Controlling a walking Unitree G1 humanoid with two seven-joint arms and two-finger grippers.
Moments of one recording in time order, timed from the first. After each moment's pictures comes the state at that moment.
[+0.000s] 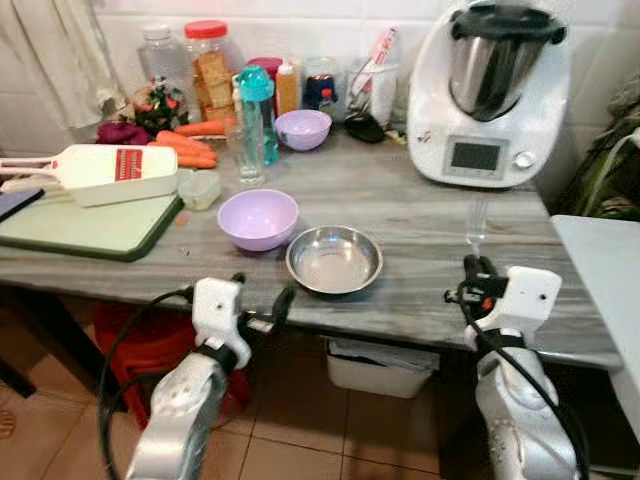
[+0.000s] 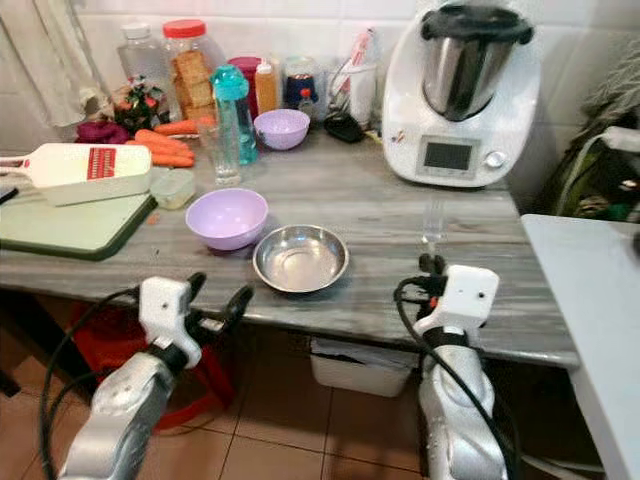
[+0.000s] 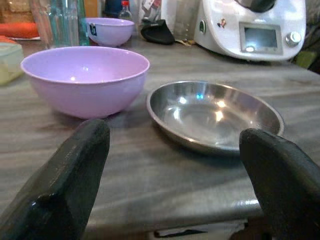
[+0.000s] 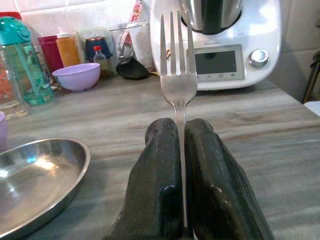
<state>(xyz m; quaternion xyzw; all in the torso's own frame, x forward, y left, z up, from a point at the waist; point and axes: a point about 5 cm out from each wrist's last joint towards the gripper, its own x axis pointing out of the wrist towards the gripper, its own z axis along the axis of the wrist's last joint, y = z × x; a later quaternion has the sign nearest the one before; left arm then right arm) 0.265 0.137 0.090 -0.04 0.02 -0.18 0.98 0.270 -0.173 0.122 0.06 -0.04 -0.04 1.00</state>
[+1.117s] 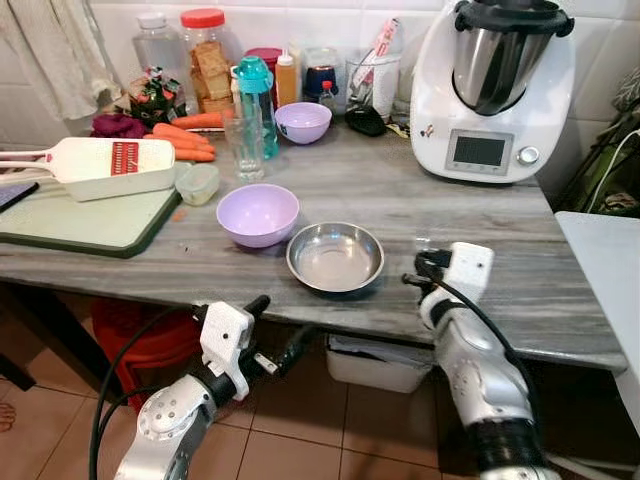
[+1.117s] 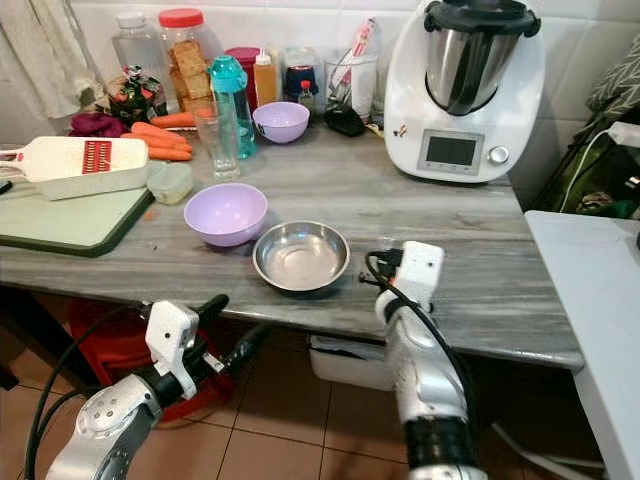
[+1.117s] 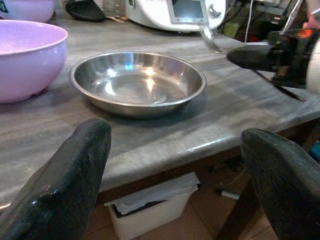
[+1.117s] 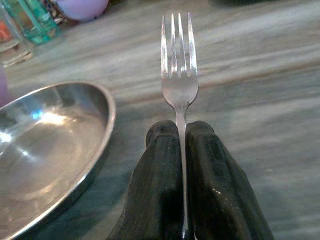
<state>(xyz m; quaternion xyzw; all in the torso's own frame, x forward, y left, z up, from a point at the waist) 0.238 0.129 0.084 -0.03 0.04 -0.33 0.94 0.327 -0.141 0.099 0.12 0.11 -0.01 0.99</state>
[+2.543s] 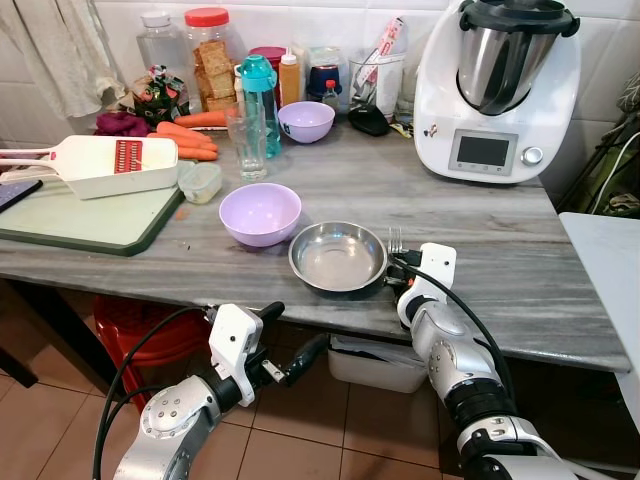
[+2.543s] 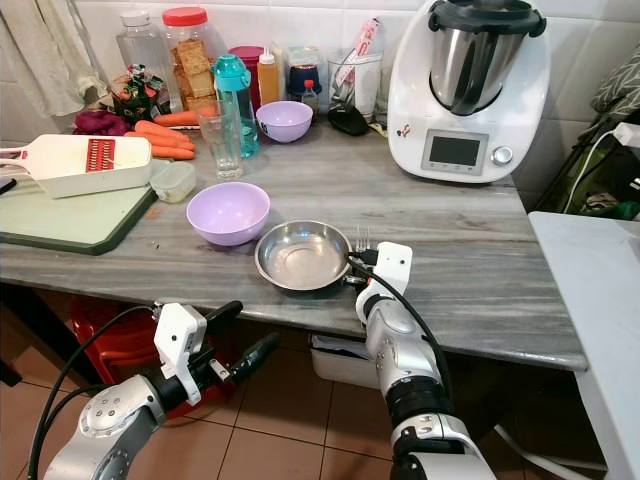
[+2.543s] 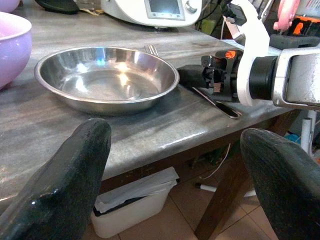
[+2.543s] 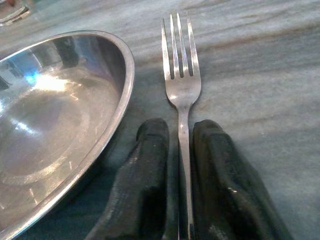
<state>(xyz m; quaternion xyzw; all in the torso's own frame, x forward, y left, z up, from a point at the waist) 0.234 0.122 0.087 -0.05 0.05 -0.37 0.93 0.347 -0.126 0.075 0.12 0.17 0.02 0.98</state>
